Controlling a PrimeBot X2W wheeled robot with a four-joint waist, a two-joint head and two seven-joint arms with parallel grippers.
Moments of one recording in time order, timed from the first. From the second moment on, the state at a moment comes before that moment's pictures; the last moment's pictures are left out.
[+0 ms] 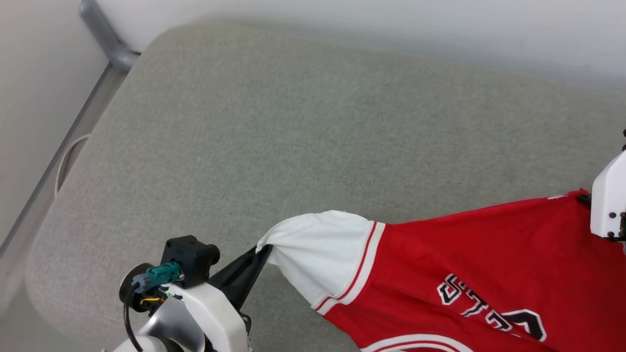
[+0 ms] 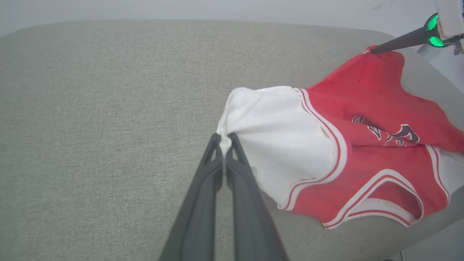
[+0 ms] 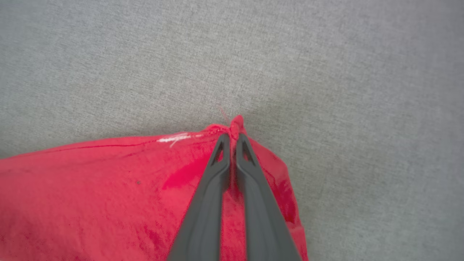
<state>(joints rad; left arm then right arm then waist) -0.17 0.57 -0.59 -0.25 -0.68 0.10 0.19 -0.52 -0.41 -0.07 0.36 0.38 0.13 0.96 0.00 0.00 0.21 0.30</state>
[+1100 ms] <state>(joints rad) -0.44 0.73 -0.22 -0.38 -0.64 0.22 0.07 -0.64 -0.43 -0.06 0.03 0.52 0.13 0.64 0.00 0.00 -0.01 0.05</state>
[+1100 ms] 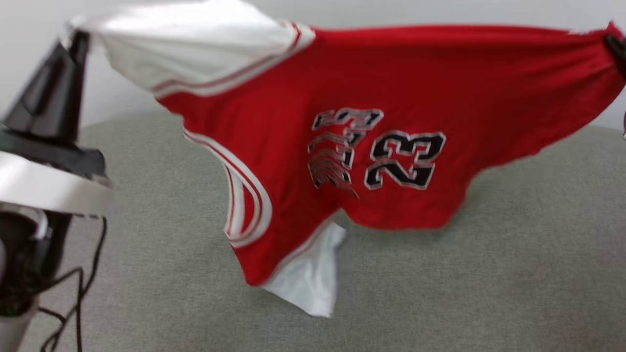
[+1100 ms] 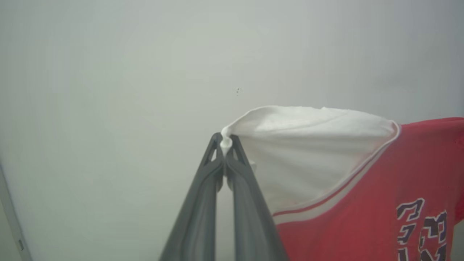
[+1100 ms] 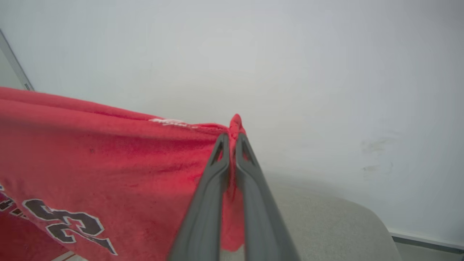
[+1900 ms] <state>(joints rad) -0.92 0.89 -0.19 -0.21 -0.54 0.04 0.06 -0.97 -0.34 -0.16 -0.02 0.37 0.13 0.51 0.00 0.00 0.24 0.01</state>
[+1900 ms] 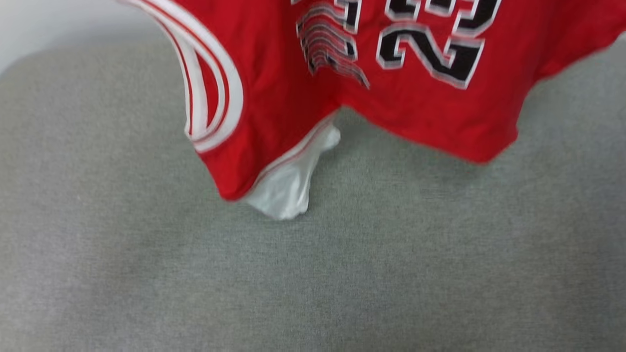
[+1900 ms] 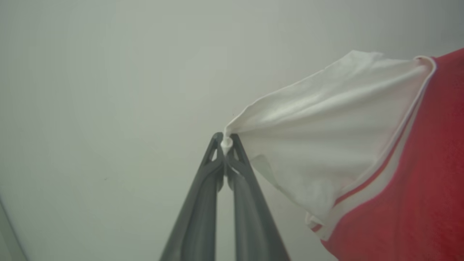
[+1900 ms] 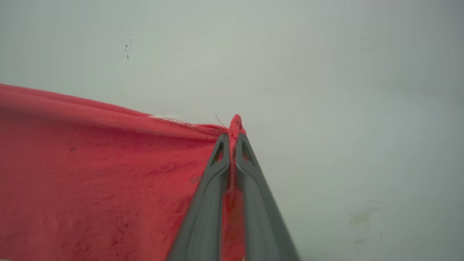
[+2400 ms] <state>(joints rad) -1.65 0.73 -0.36 0.29 -0.34 -0.10 -0.06 -1.49 -0.19 -0.28 0.34 0.10 0.13 0.25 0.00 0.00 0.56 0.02</state>
